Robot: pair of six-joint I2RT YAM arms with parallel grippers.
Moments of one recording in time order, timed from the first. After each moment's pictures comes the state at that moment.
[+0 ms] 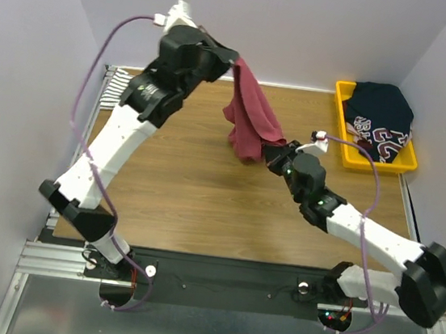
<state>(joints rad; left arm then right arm) -0.64 1.59 2.01 -0.55 -0.23 -0.98 0.72 1.21 0.68 0.36 0.44 0.86</state>
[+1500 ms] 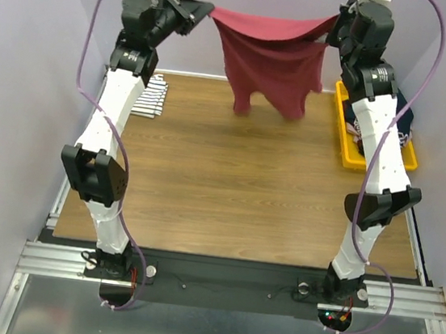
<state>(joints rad) -0.17 1.84 2.04 -0.03 0.38 -1.11 0.29 1.94 2.46 -0.52 0.36 0.13</state>
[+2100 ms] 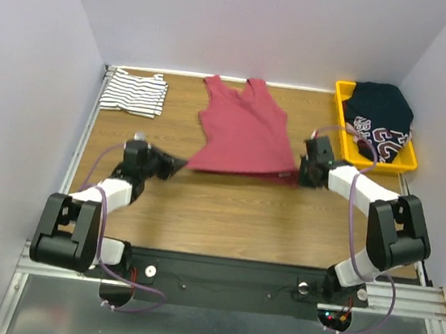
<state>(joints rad) -0.13 1.30 0.48 0.35 0.35 -1.24 0.29 1.56 0.99 -0.37 0.18 0.35</state>
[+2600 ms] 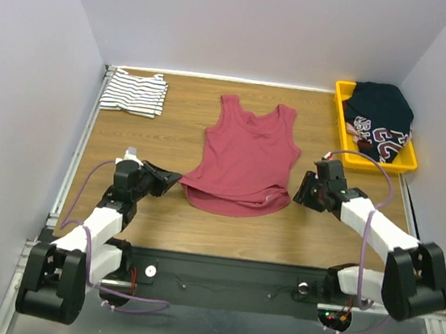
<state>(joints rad) -0.13 0.96 0.21 0.28 0.32 -1.22 0.29 1.27 0.64 -0.36 0.06 0.54</state>
